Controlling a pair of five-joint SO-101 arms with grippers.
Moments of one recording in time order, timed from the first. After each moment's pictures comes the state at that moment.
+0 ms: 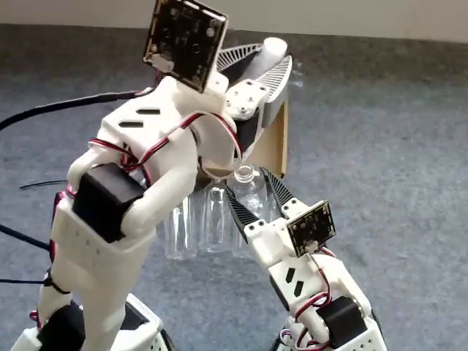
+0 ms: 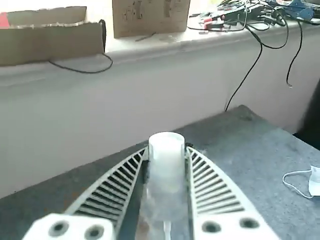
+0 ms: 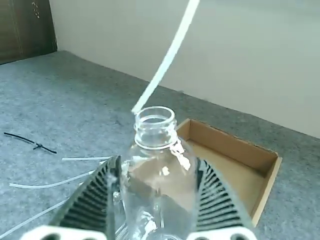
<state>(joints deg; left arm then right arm) 32.1 -24.3 -21.4 61.8 8.1 -32.1 -103.3 78.7 38.5 5.8</state>
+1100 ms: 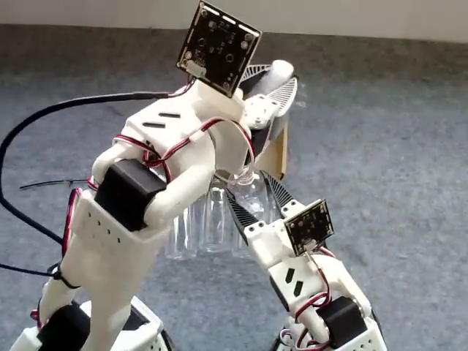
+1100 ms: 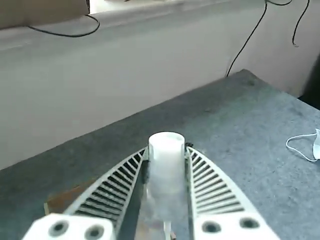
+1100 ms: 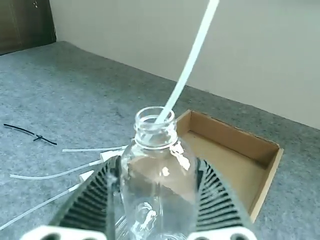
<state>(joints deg) 33.3 -24.7 -13.8 61.8 6.9 -32.1 -103.3 78.7 40.6 5.8</state>
